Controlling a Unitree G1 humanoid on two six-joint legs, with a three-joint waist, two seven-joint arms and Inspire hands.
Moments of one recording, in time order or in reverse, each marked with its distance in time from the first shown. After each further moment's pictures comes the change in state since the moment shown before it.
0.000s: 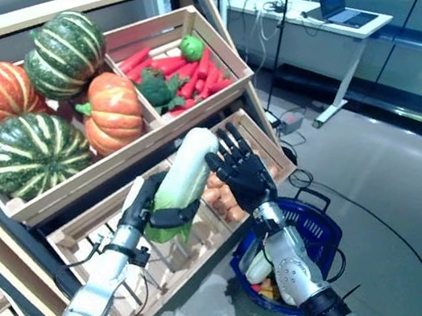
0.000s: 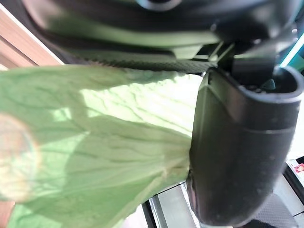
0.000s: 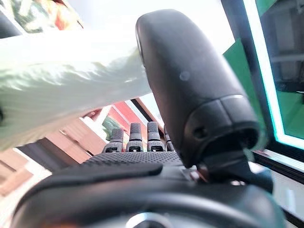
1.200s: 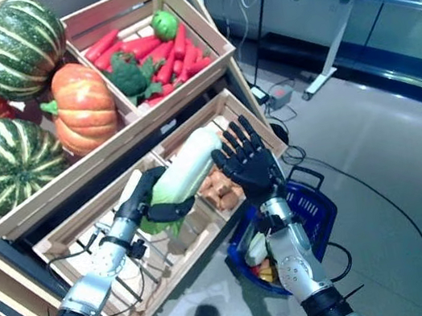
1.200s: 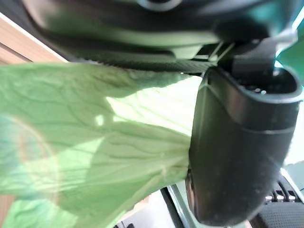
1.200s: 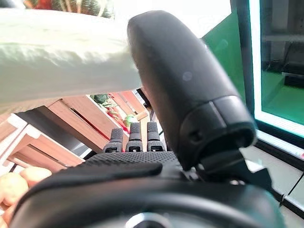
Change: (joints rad) left arm -0.062 -0.011 0.023 0.071 0.040 -0.019 0.007; right arm 0.000 0.024 -0.036 -0.004 -0.131 -0.082 -0.118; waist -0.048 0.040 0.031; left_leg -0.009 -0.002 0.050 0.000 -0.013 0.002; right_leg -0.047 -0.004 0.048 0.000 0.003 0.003
